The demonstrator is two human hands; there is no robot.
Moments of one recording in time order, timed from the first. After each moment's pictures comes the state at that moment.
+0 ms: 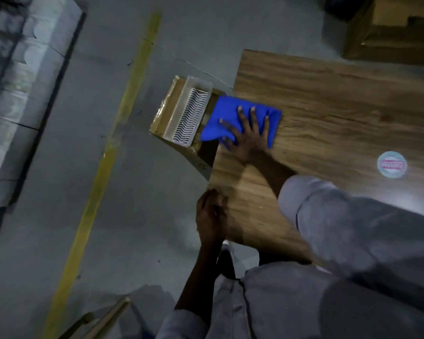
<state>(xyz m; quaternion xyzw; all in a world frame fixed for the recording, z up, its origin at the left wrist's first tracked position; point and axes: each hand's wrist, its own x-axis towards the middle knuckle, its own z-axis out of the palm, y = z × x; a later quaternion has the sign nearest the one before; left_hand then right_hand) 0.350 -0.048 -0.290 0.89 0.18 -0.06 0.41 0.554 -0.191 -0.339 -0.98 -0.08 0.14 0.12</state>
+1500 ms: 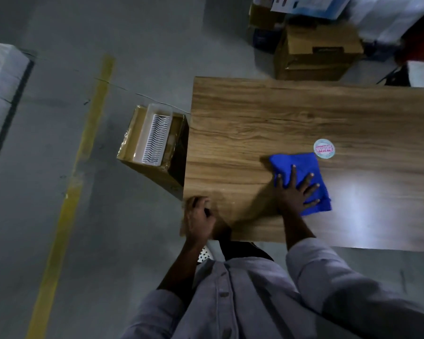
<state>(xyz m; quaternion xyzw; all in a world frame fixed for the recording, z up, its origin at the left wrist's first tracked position) 0.352 -0.051 -0.292 0.93 0.02 -0.12 0.36 0.352 -0.322 -0.302 -0.85 0.45 0.14 0.23</state>
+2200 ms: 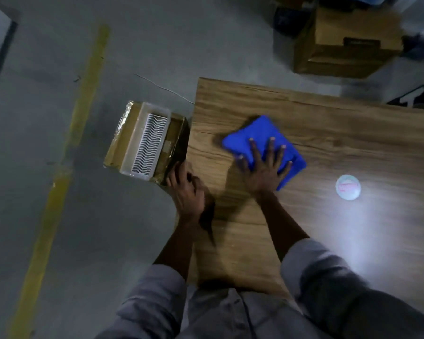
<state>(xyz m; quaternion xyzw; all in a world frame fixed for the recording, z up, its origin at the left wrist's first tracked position) 0.530 -0.087 -0.344 0.93 0.12 0.02 0.35 0.545 -0.290 -0.340 -0.96 0.22 0.06 0.14</state>
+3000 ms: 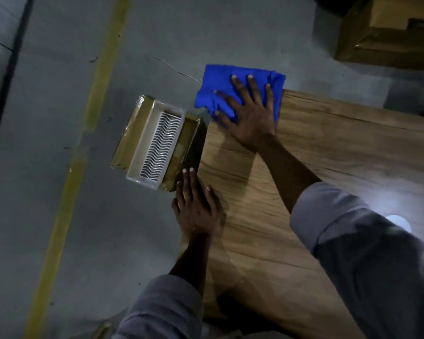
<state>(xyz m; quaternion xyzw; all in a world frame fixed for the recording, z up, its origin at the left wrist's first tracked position) 0.552 -0.110 -0.346 0.96 0.20 -0.07 0.20 0.760 -0.266 -0.355 -0.99 -0.07 0.08 0.10</state>
